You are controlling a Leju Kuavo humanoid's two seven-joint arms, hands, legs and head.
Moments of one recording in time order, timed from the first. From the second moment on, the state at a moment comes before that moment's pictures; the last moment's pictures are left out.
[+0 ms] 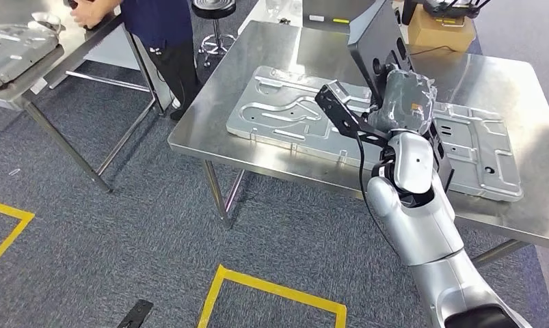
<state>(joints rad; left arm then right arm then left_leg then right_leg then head) -0.16 -0.07 0.99 -0.21 -1.27 -0.04 -0.20 -0.77 -0.05 0.43 -1.11 1.29 -0.17 0.31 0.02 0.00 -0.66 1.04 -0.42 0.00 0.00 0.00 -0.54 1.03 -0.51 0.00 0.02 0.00</state>
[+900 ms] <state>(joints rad) -0.16 -0.08 0.98 -0.21 -1.27 -0.04 -0.20 -0.80 -0.04 0.43 -1.08 1.29 -0.16 0.31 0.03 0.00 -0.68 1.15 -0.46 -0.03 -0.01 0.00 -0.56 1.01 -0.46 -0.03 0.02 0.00</state>
